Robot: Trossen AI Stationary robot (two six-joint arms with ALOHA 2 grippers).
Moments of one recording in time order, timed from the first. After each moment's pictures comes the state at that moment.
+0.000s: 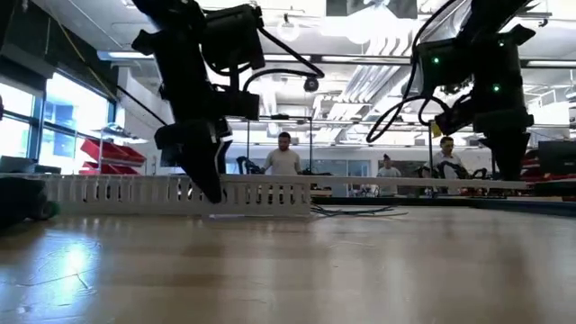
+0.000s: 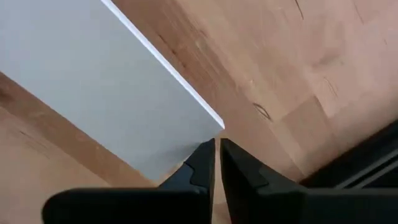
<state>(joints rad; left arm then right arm) -0.02 1.74 1.02 -0.52 -0.22 -0.03 -0.23 1.30 0.73 -1.07 0.07 0.44</state>
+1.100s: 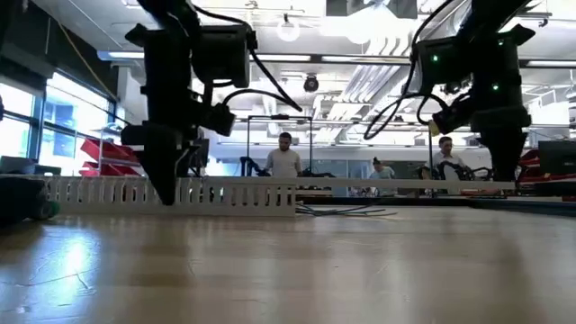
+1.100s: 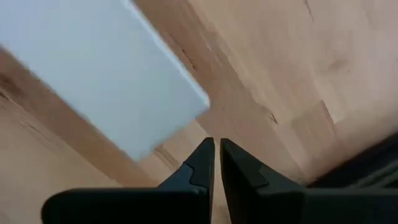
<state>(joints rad) -0.01 1.73 1.03 -0.80 -0.23 -0.11 -0.23 1.30 0.73 -1.10 0.07 0.40</state>
